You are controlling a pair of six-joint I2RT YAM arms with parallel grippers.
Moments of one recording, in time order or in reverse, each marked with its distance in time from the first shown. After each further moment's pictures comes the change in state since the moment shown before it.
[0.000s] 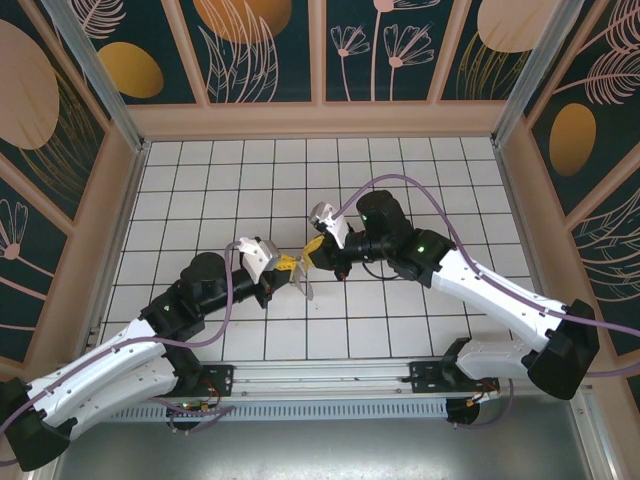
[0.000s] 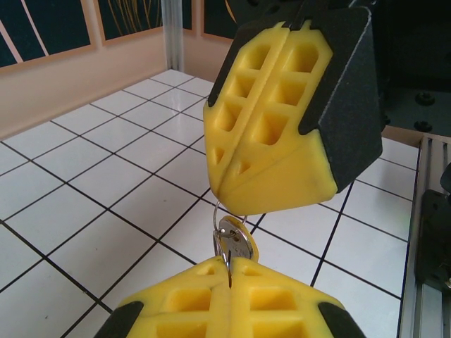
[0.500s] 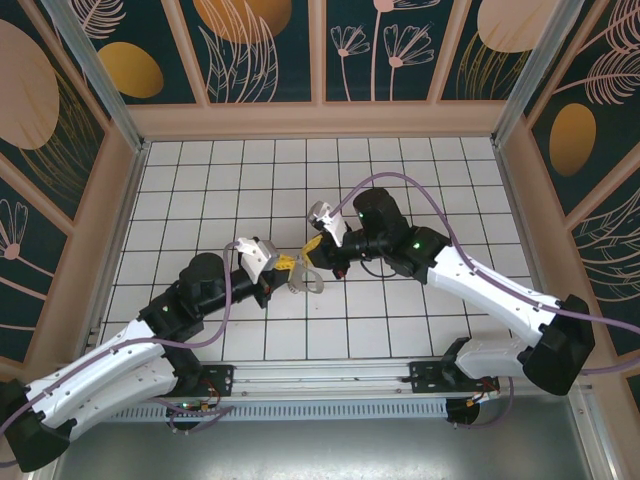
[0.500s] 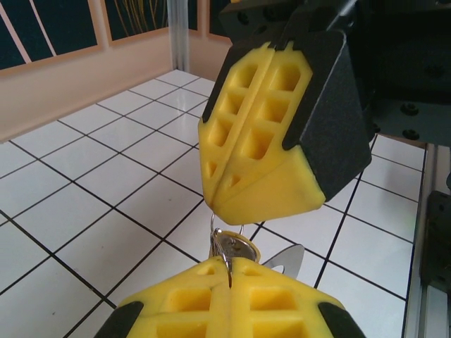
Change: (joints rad) left arm 0.000 -0.014 0.000 -0.011 -0.019 0.002; right arm -0.011 0.036 0.013 -0.011 -0.024 0.006
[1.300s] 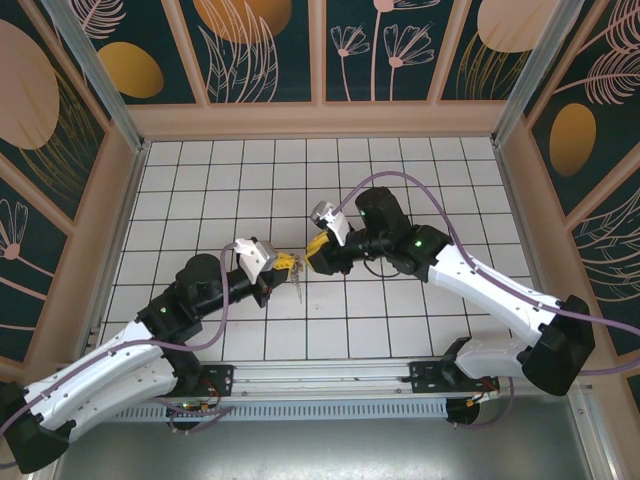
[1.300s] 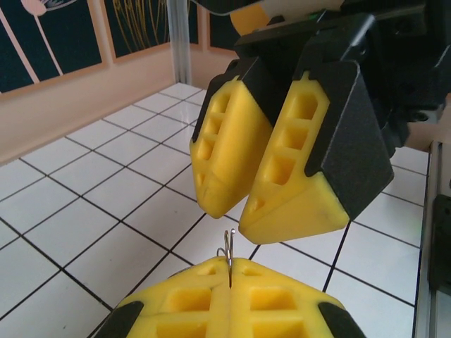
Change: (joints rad) left arm 0.000 -0.017 0.000 0.023 -0.002 0.036; right arm -0.024 -0.012 0.000 -0.039 -0.021 0.018
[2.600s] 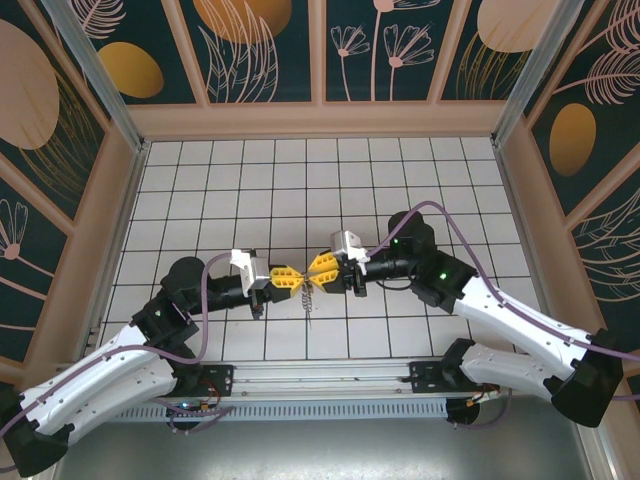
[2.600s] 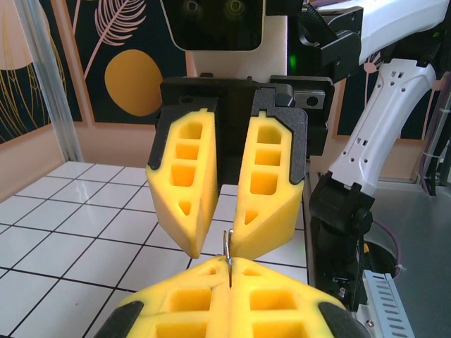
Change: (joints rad) left arm 0.000 -0.039 0.000 0.132 0.364 0.010; right arm 0.043 -0.237 -0.238 0.346 -0.226 -0.218
